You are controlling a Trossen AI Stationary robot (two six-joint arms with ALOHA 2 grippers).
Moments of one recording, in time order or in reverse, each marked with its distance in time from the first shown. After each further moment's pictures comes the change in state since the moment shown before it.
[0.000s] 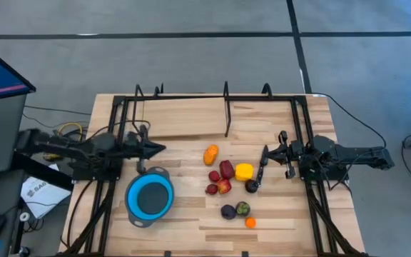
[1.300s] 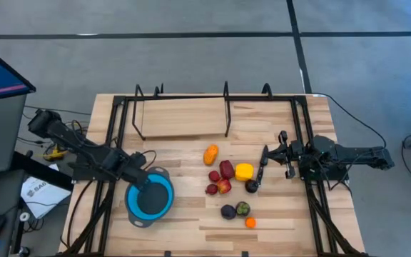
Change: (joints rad) left arm -0.320 0.418 0.347 -1.331 0.114 -1.309; right arm 0.000 0.000 0.000 0.000 0.000 0.000
